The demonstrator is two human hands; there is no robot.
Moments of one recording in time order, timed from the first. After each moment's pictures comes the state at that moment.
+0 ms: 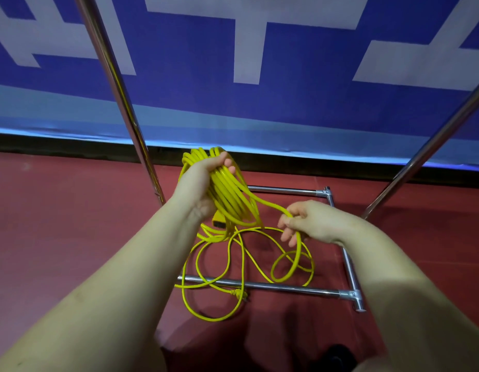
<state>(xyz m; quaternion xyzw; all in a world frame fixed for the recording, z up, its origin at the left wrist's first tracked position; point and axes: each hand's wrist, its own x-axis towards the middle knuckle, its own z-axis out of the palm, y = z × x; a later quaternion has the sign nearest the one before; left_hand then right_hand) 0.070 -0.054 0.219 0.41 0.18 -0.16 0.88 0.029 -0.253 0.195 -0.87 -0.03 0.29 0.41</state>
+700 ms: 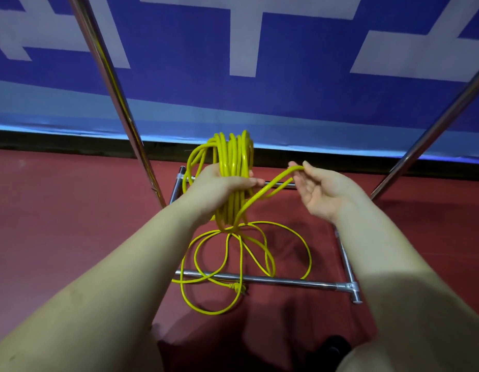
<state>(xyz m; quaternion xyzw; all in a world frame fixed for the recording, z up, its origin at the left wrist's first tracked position) 0.053 -0.063 0.205 0.67 -0.02 -0.17 0.72 0.045 -0.250 0.222 -0.40 0.27 0.10 0.87</state>
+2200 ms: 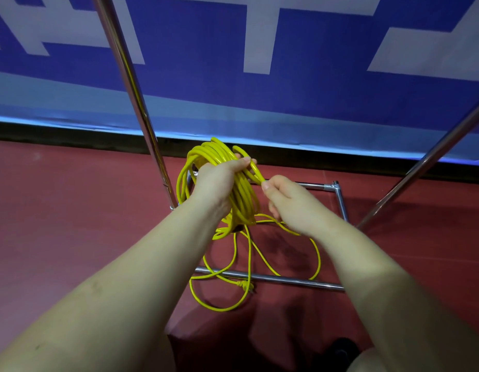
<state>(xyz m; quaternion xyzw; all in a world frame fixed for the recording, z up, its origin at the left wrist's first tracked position) 0.066 -0.064 0.200 0.51 0.17 -0.07 0.84 0.030 -0.197 0.197 -0.90 -0.06 0.10 0.42</state>
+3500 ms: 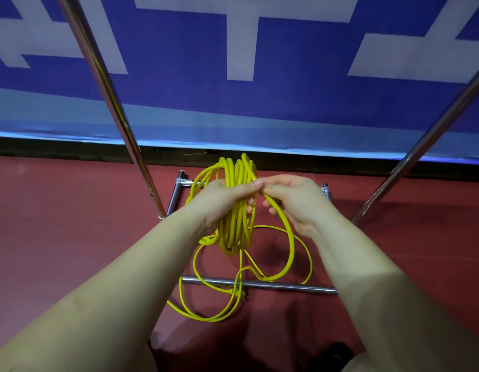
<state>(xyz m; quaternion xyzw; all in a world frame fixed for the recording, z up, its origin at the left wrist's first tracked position) 0.057 -0.073 0.189 0.65 0.01 -0.24 0.72 0.032 -0.213 0.213 -0.70 0.12 0.10 0.70</state>
